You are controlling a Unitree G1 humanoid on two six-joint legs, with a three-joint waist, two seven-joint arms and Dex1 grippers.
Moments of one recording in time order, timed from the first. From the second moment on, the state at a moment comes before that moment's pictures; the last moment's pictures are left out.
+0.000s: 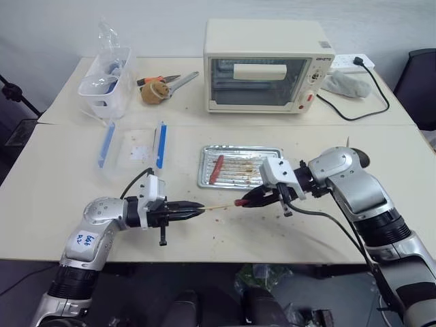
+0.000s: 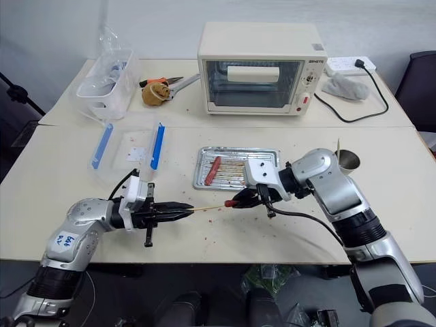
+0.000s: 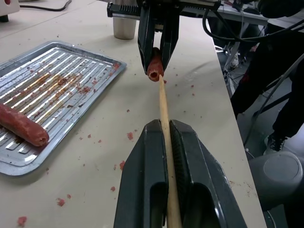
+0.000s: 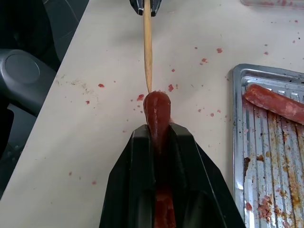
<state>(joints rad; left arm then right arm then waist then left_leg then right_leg) -0.27 0.58 -0.02 -0.09 -0.47 0.24 -1.15 -0.73 -0.66 0.31 0.01 0.18 0.35 1.45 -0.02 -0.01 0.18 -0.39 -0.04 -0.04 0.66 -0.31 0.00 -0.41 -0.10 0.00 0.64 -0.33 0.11</state>
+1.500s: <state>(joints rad) -0.29 0.55 -0.05 -0.07 -0.46 0.25 -1.13 -0.73 -0.64 0.32 0.01 0.18 0.37 1.44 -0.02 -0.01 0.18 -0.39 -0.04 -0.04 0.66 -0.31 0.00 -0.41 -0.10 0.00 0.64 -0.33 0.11</state>
